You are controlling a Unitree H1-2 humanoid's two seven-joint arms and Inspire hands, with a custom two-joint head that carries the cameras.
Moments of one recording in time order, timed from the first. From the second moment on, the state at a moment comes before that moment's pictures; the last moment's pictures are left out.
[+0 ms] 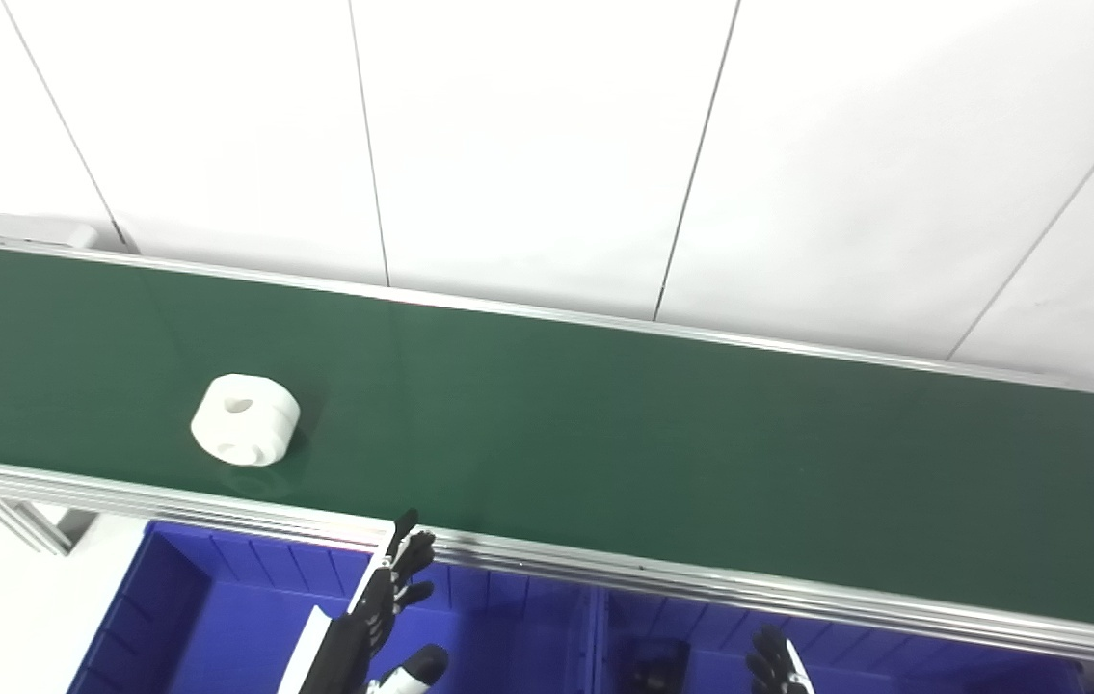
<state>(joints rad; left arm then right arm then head) 0.45 0.01 -0.21 -0.24 0.16 -0.22 -0.08 0.53 -0.05 0.13 0.00 -0.13 -0.41 -0.09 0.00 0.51</state>
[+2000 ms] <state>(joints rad) -0.36 0.40 -0.31 0.40 0.84 -0.29 -0.06 0.45 -0.02 0.14 0.05 -0.13 -0.41 -0.08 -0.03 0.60</state>
